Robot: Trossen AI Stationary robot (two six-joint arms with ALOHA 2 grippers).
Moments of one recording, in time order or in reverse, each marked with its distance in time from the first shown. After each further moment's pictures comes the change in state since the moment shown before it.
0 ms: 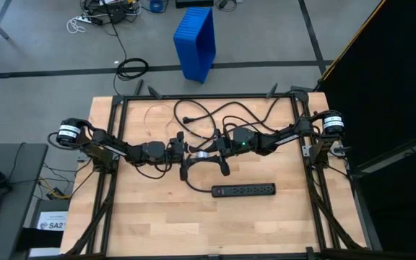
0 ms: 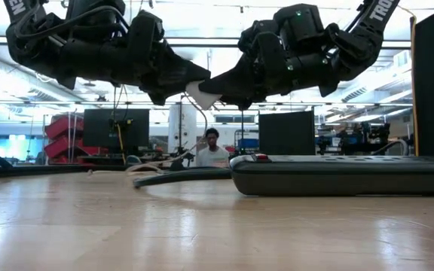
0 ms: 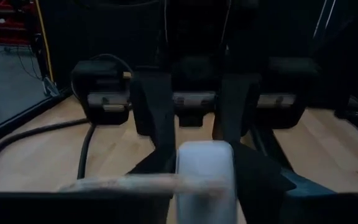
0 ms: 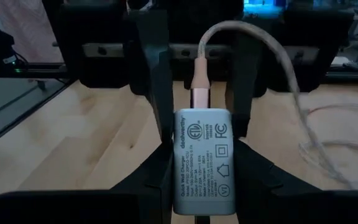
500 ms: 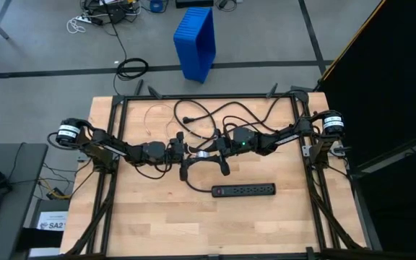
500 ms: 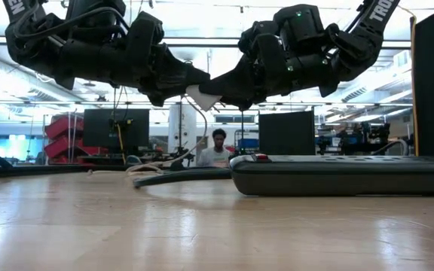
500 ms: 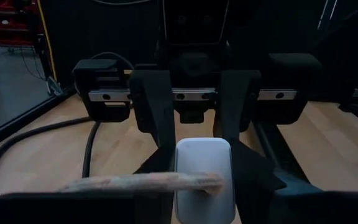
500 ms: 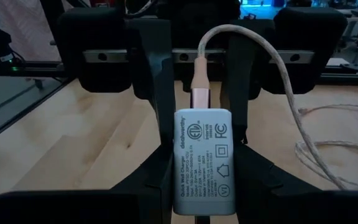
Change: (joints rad) left arm 0.000 0.001 -0.001 -0.014 -0.011 0.023; right arm 0.000 0.000 0.000 0.003 0.012 0.003
